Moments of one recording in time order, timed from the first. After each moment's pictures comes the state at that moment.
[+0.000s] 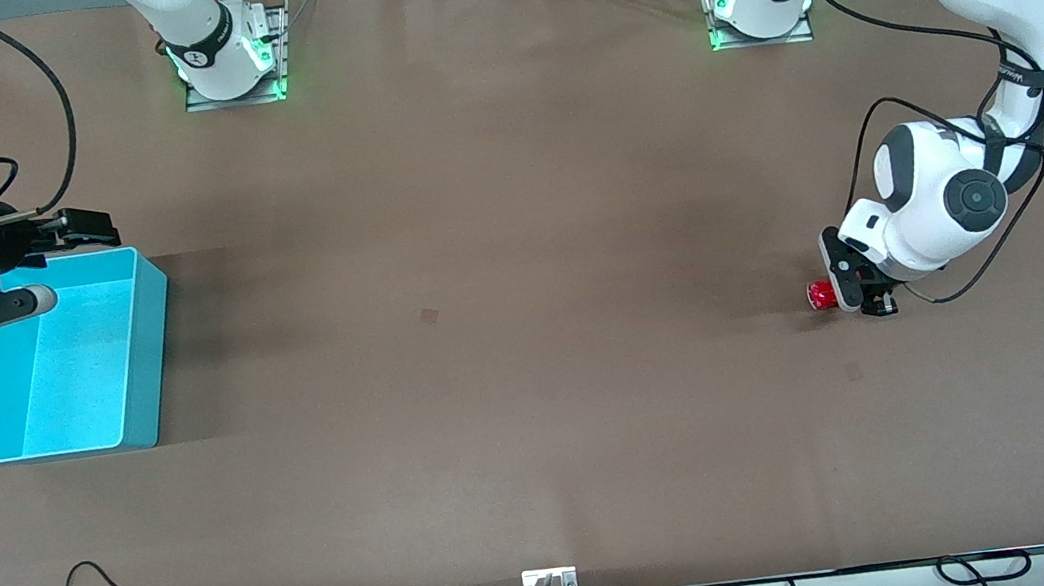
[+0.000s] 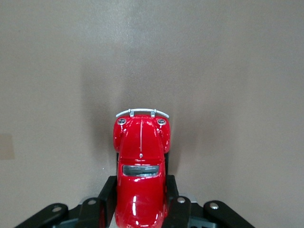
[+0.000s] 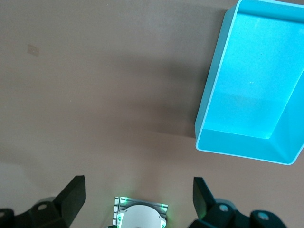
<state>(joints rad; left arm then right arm) 0.10 0.52 -0.08 -2.04 0.10 2.52 1.42 0.02 0.16 0.02 -1.56 0.02 1.44 -0.12</state>
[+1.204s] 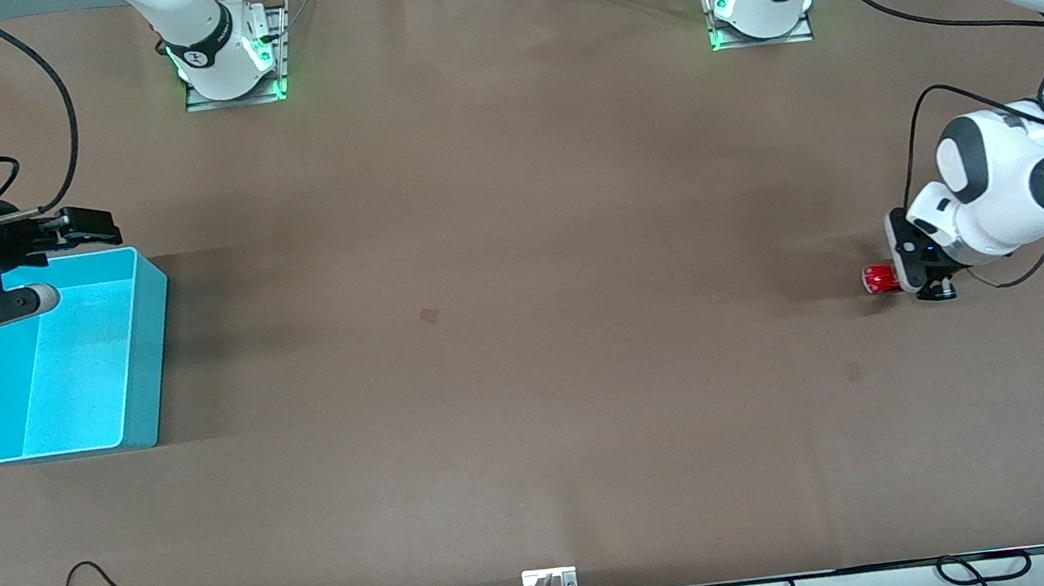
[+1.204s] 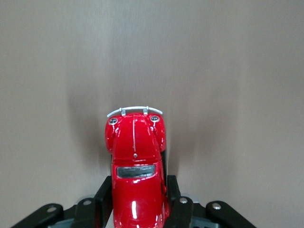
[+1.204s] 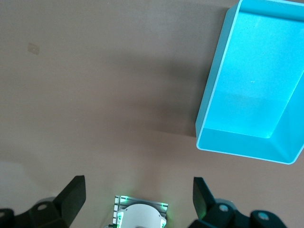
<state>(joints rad) 0.29 0.53 -0.08 -2.03 0.10 2.48 1.67 0.02 0.16 0.02 -1.56 0.02 1.43 -0.12</state>
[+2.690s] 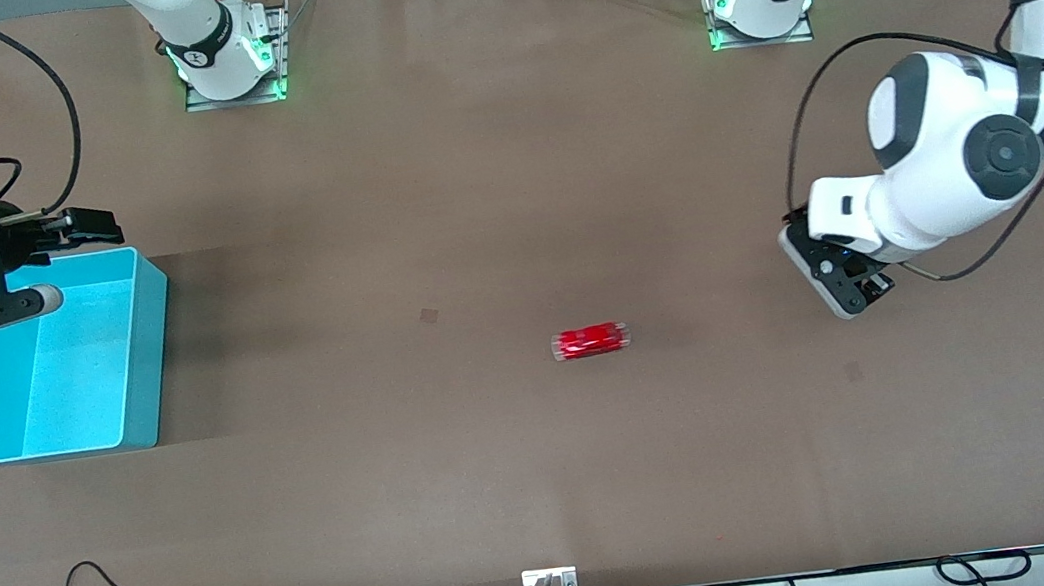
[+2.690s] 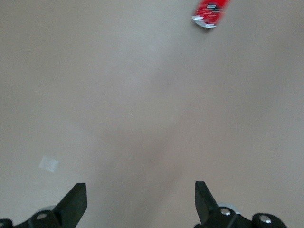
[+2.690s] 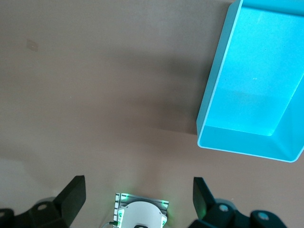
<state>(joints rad) -0.01 0.32 -0.19 -1.77 -0.05 2.05 0.71 0.02 0.17 0.02 -1.56 0.02 1.42 -0.12</state>
